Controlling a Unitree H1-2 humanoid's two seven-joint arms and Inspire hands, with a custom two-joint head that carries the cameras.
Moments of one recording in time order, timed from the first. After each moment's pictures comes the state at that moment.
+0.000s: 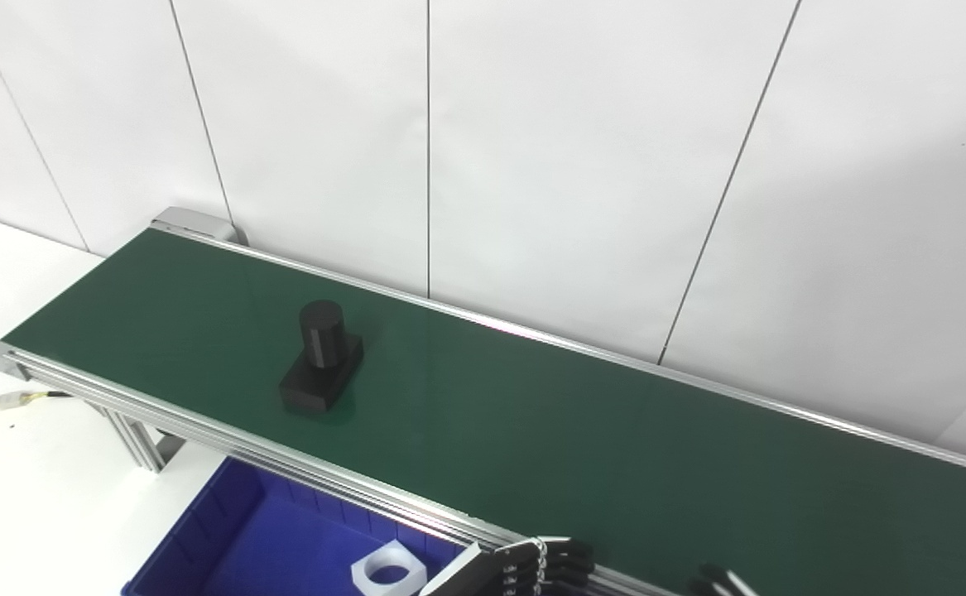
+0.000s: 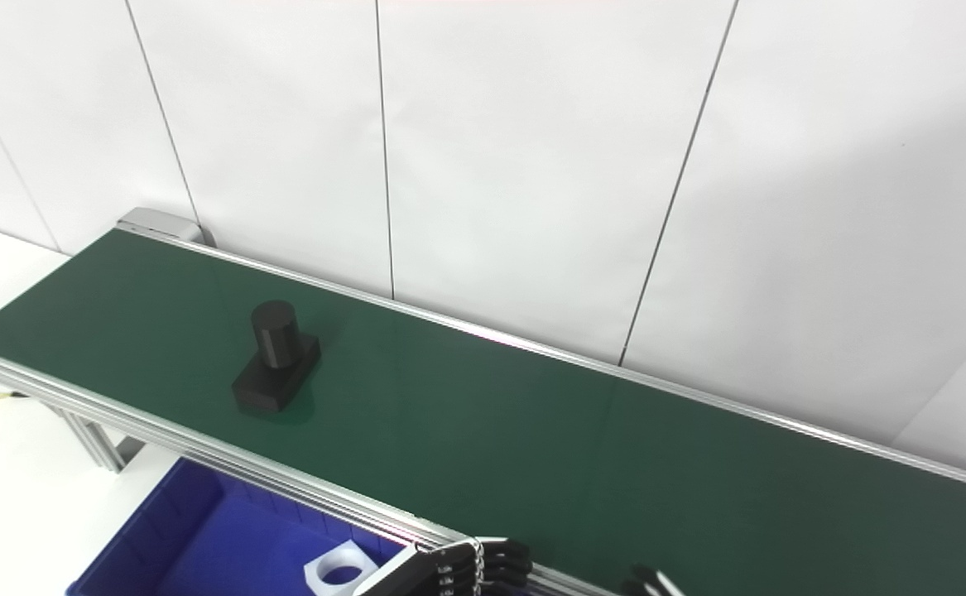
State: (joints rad) left arm 0.19 0.06 -0.26 0.16 -0.12 -0.29 -0.37; right arm 0.33 -0.15 0.18 -0.20 -0.17 -0.28 0.07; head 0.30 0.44
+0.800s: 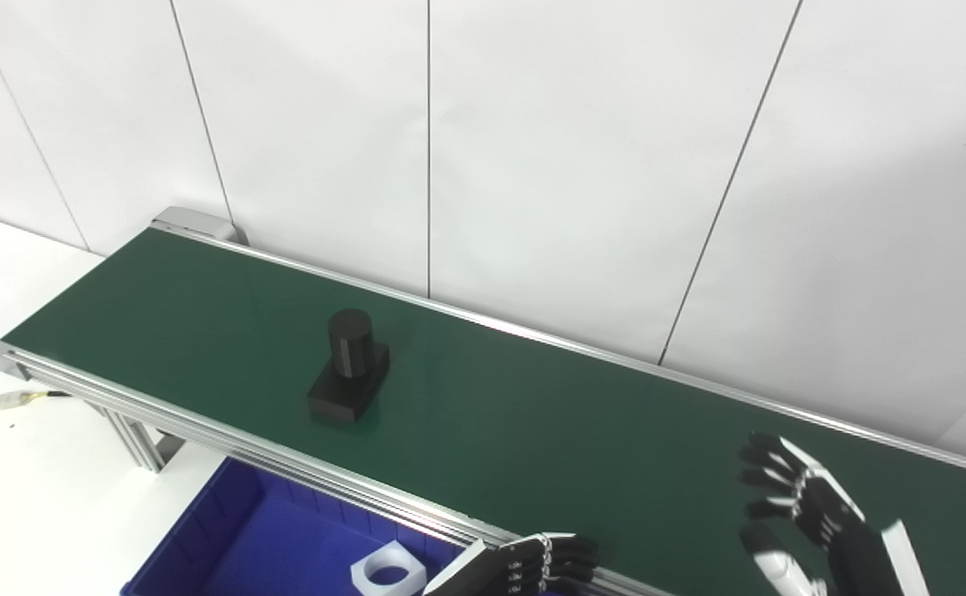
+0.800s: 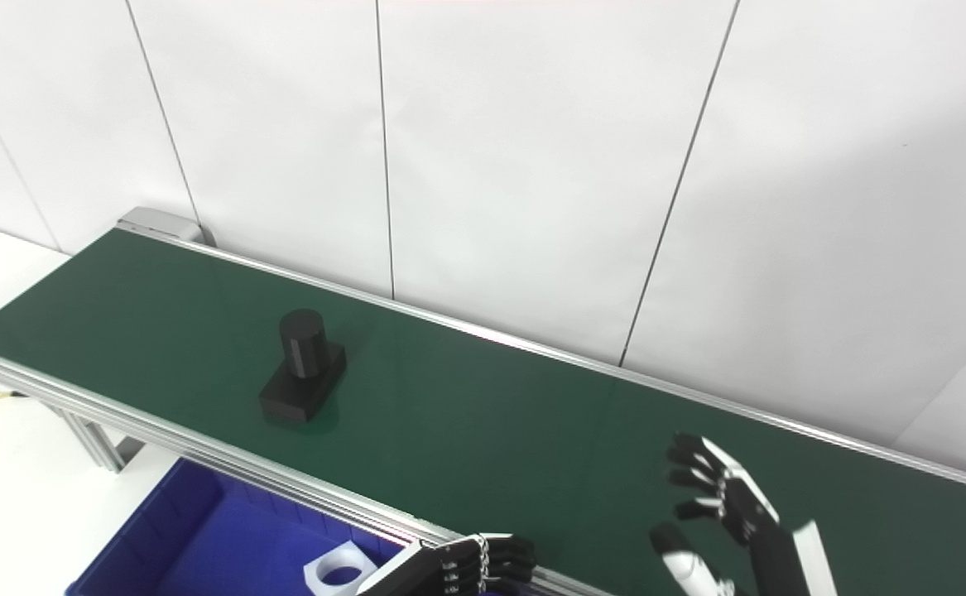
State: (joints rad) left arm 0.17 0.05 -0.26 0.17 -0.12 -0.29 -0.37; right arm 0.04 -0.20 0.13 -0.42 -0.24 0.05 0.19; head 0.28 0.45
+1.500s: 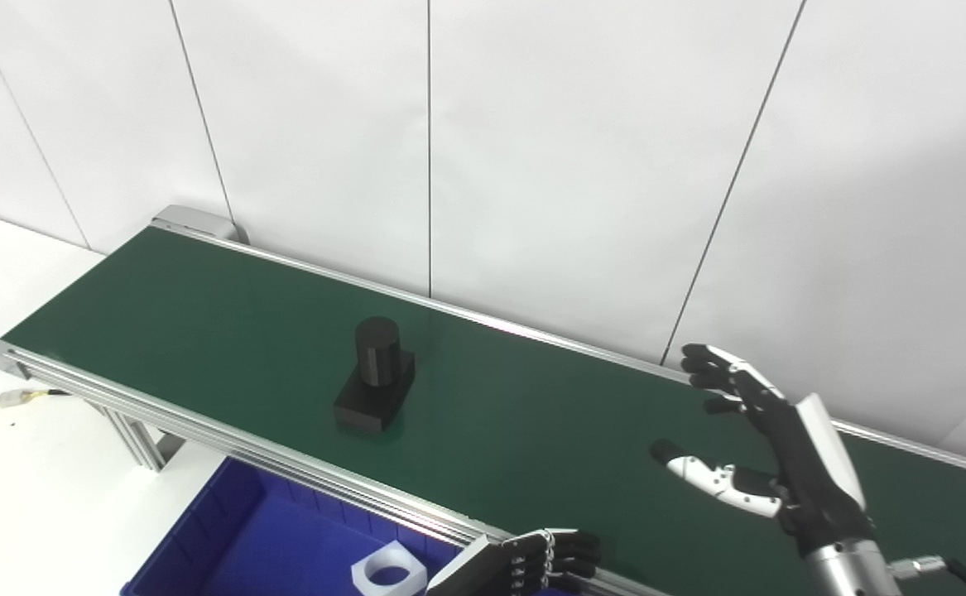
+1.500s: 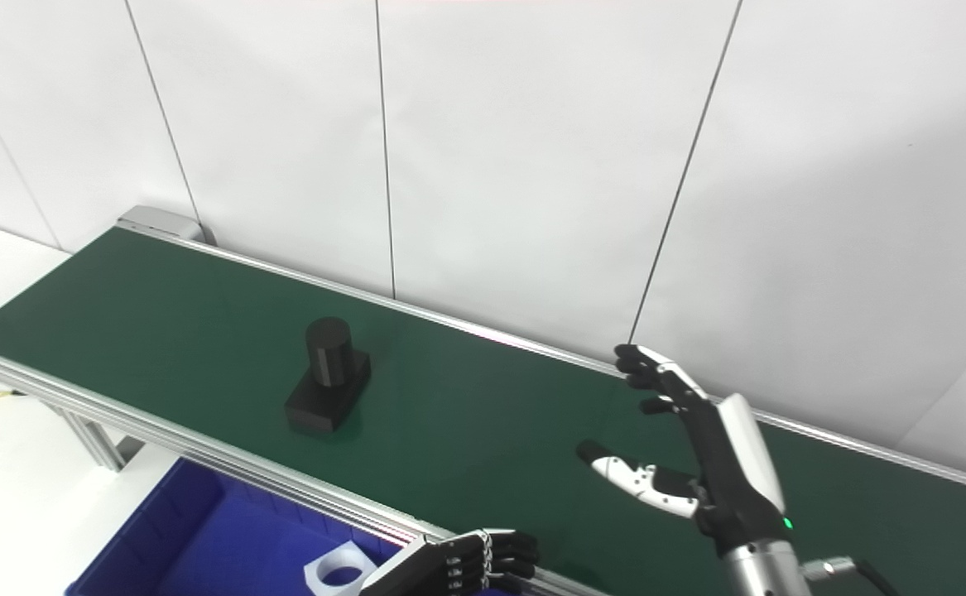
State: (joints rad) left arm 0.16 0.05 -0.25 0.19 -0.12 -0.29 -0.37; right arm -0.21 -0.19 0.25 -0.26 -0.42 0.15 0.23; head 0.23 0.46
